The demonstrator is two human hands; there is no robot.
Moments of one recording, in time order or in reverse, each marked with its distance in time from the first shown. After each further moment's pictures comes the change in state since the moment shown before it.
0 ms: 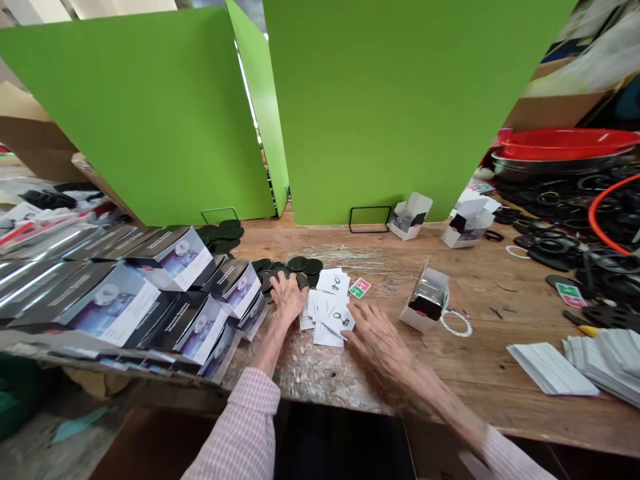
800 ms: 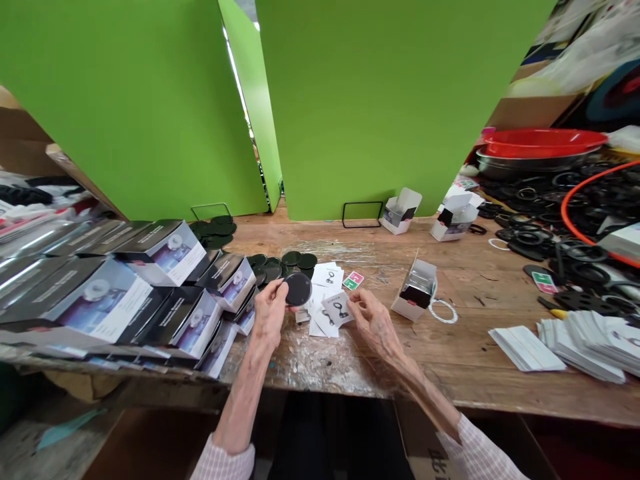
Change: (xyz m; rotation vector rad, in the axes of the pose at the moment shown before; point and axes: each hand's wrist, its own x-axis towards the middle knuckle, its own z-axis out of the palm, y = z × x) left_hand -0.050 -0.018 -0.031 -1.370 0.019 -0.238; right_hand 0.011 -0.007 0.003 0.746 0.150 0.531
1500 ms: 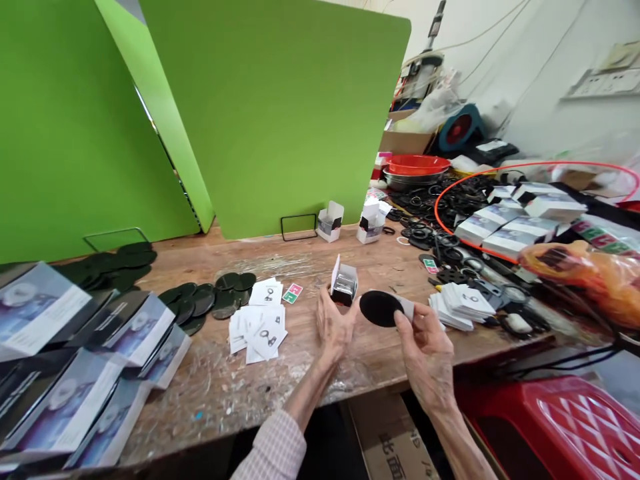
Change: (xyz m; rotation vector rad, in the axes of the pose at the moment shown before) left_hand -0.084 -0.028 0.204 0.296 -0.333 0.264; right_hand -0.072 -0.022 -0.131 -0.041 0.771 -0.071
